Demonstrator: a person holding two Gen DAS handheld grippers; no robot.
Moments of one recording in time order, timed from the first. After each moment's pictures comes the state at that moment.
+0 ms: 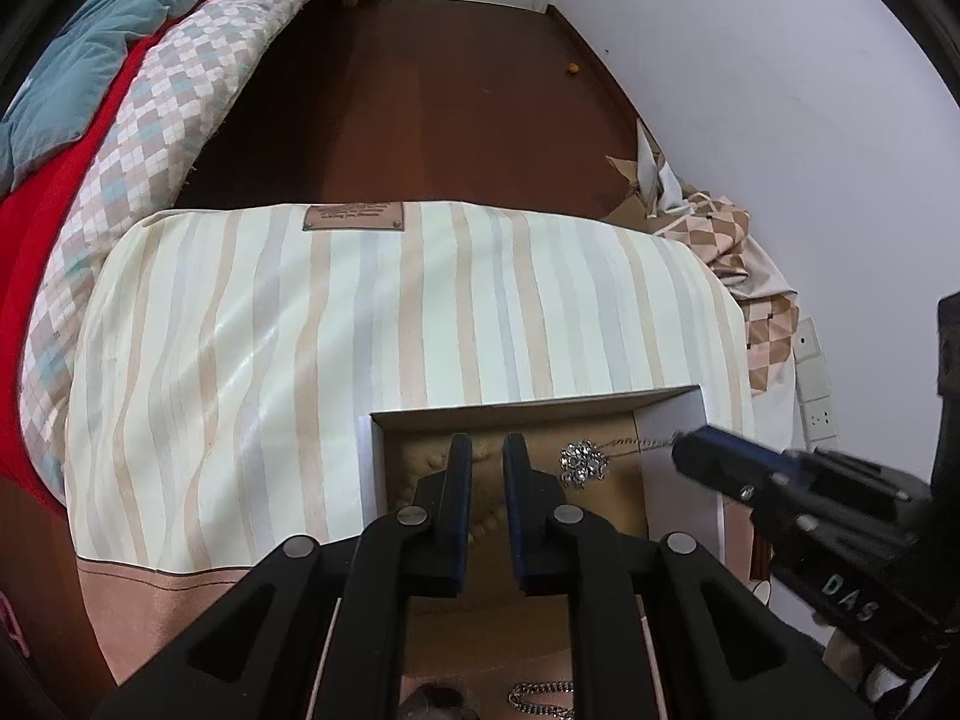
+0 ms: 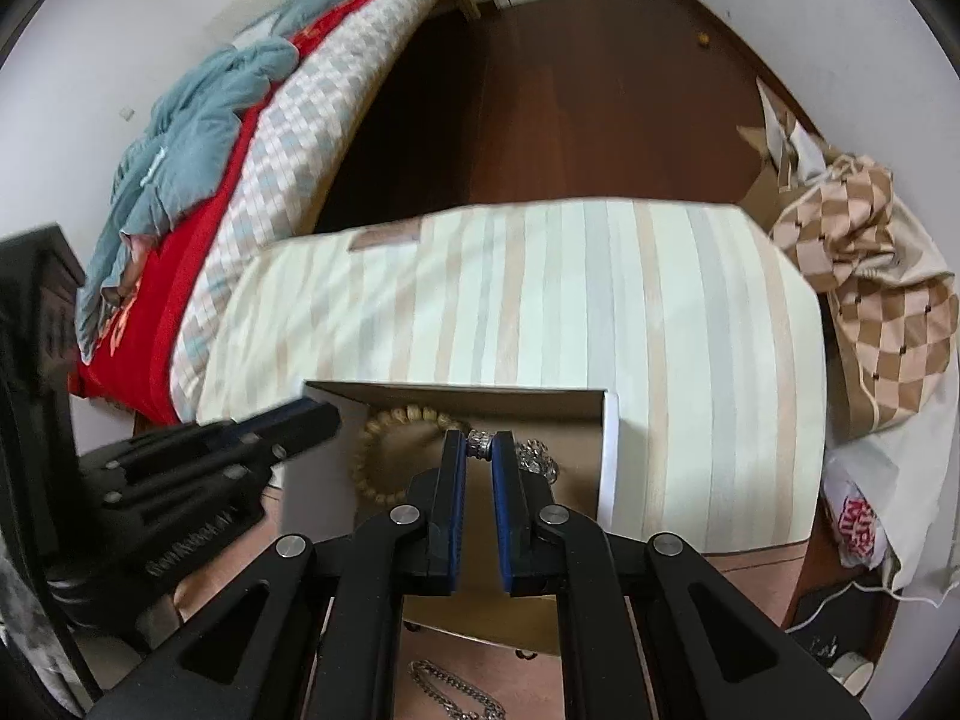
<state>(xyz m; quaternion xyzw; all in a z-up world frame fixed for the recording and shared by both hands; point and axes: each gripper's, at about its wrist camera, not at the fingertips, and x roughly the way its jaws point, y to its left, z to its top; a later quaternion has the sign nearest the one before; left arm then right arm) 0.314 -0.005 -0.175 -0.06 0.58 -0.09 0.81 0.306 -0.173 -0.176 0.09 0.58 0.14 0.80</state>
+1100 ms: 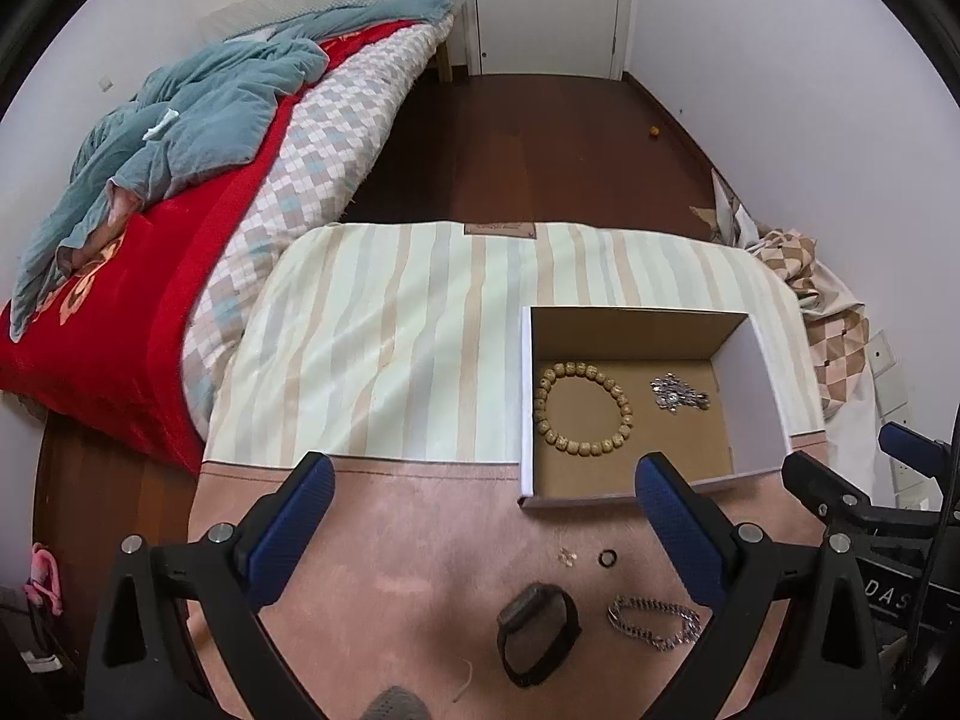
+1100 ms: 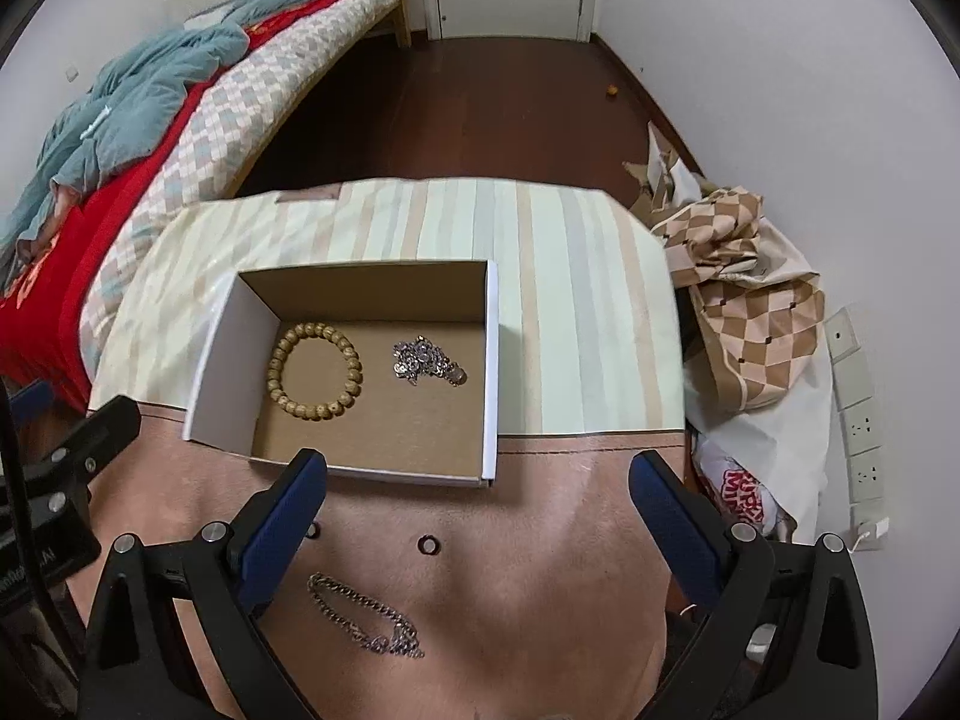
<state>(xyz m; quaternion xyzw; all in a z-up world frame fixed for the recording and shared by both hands) 0.194 0.024 -0.137 0.00 0.50 0.03 0.87 0.195 -0.168 -0.145 -0.02 0.53 0.01 0.85</state>
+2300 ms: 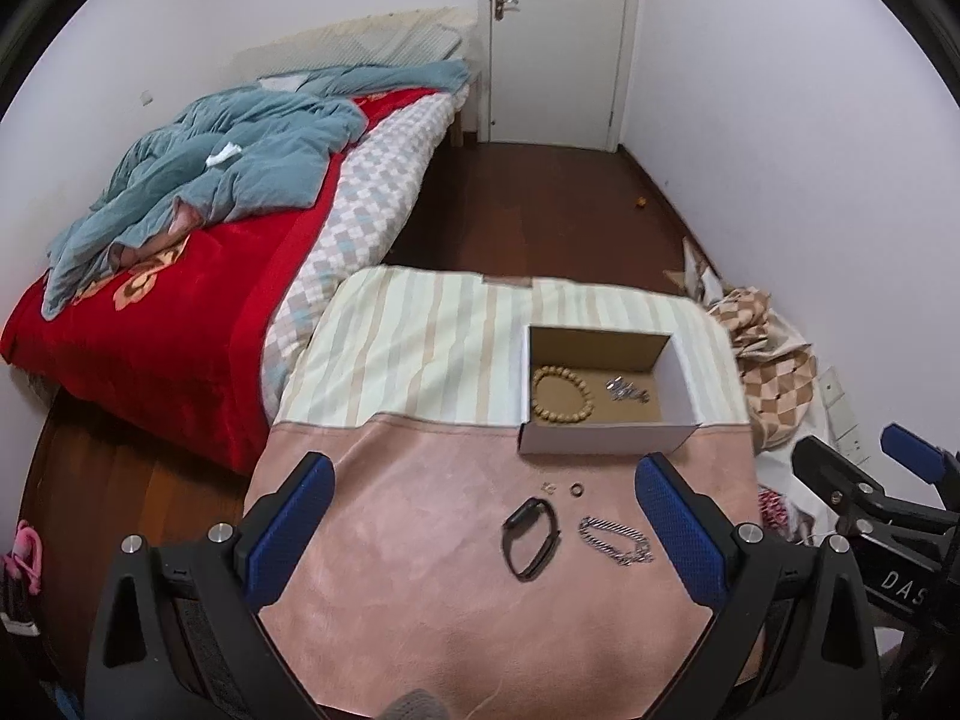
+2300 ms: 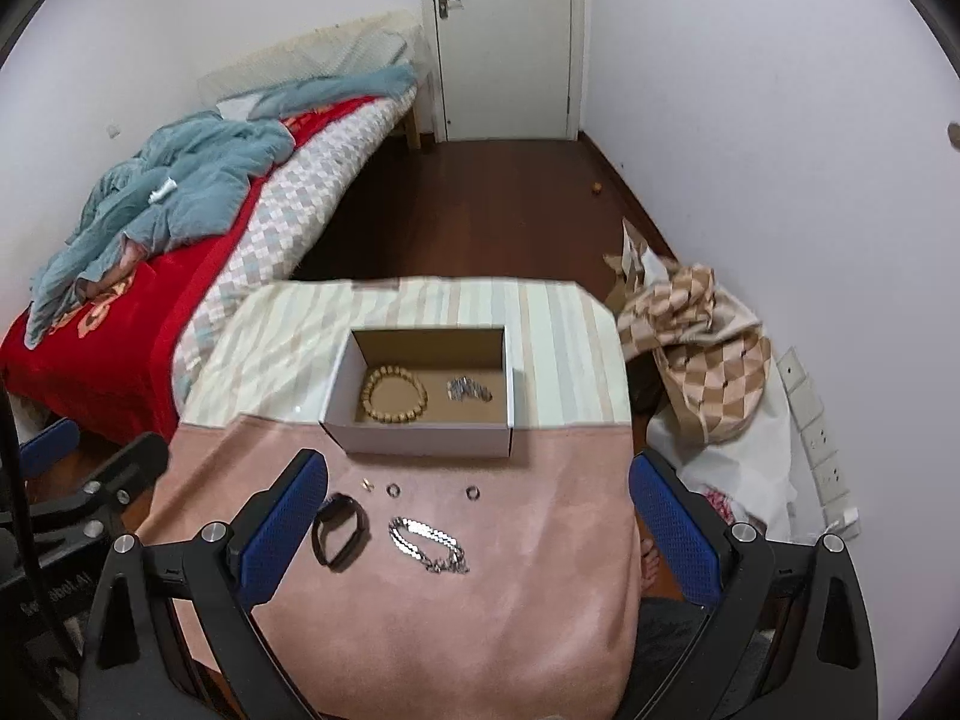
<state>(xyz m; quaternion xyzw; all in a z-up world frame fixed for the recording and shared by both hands) 0.076 0.041 -0.061 -0.03 0.43 0.03 0.90 0.063 -0.157 -0.040 -0.01 0.44 0.01 0.90</state>
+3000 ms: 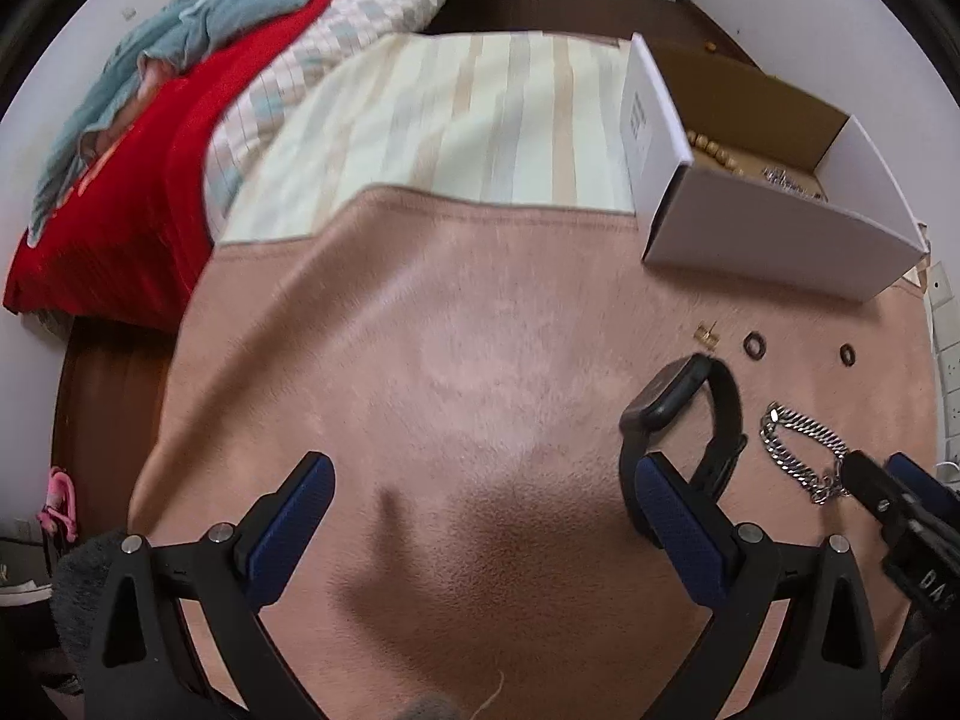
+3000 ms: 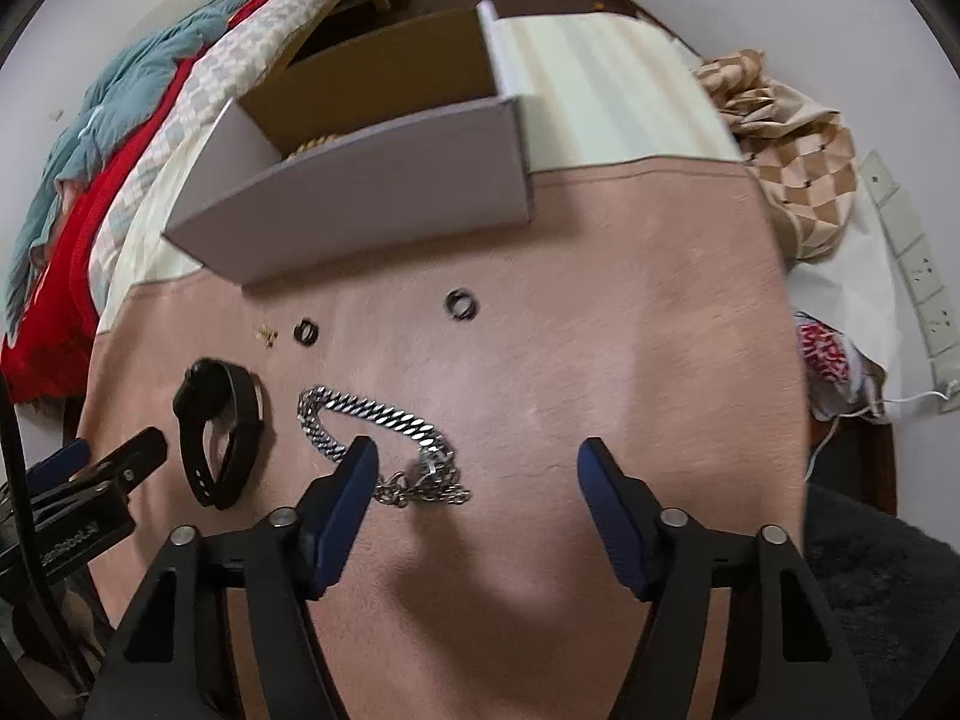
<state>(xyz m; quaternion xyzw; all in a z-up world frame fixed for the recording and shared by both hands) 0.122 0.055 -0.252 0.00 0.58 0.08 0.81 0.103 -0.168 -0.267 0.06 0.58 0.03 0.81</state>
